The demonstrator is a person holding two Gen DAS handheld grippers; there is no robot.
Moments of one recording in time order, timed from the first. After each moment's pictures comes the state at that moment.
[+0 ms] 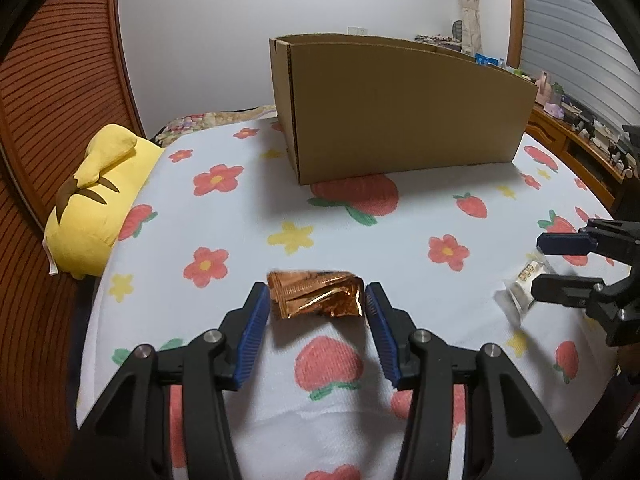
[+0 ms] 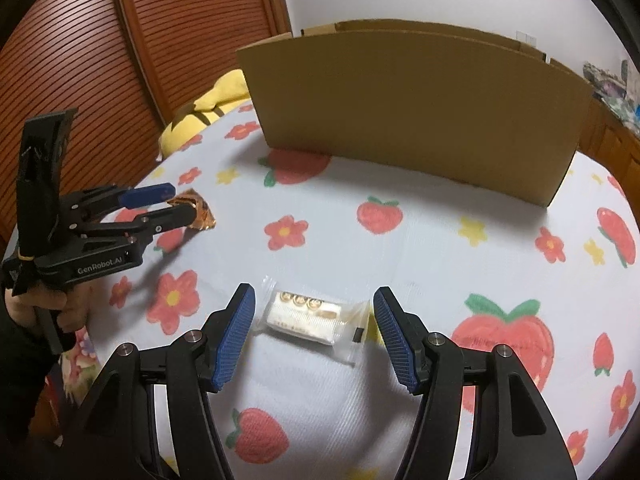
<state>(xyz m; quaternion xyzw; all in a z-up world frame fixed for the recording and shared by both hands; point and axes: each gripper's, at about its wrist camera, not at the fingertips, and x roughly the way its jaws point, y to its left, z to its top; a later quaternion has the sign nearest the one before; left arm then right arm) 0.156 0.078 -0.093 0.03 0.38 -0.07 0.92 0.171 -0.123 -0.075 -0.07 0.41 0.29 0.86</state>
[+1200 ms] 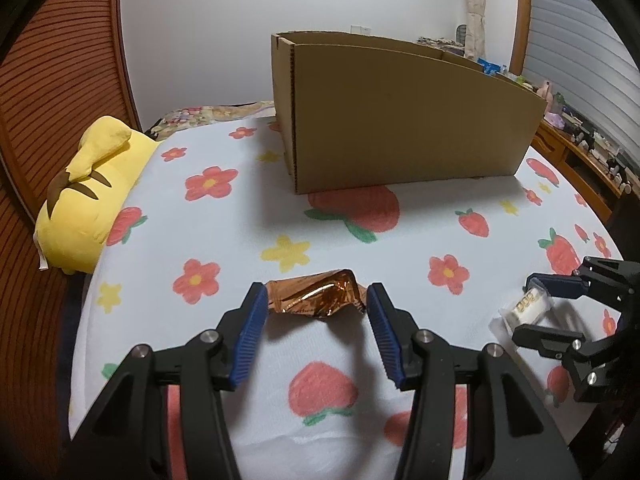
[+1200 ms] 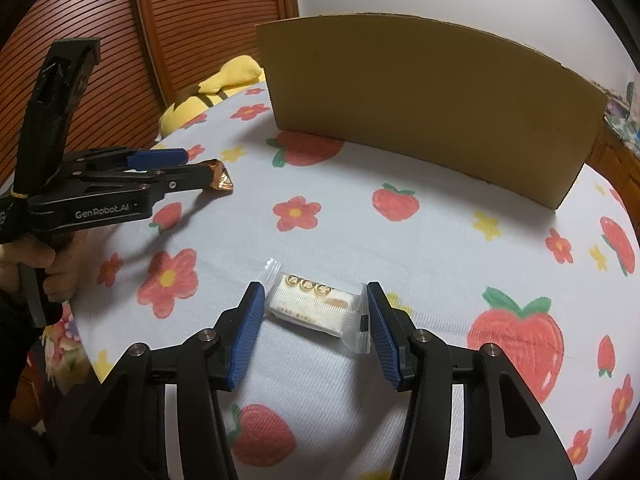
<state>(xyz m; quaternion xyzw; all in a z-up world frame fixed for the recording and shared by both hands) 0.175 0.079 -0.090 0.00 0.39 -0.08 0.92 0.161 -0.109 -0.087 -0.11 0.41 0.28 0.86</state>
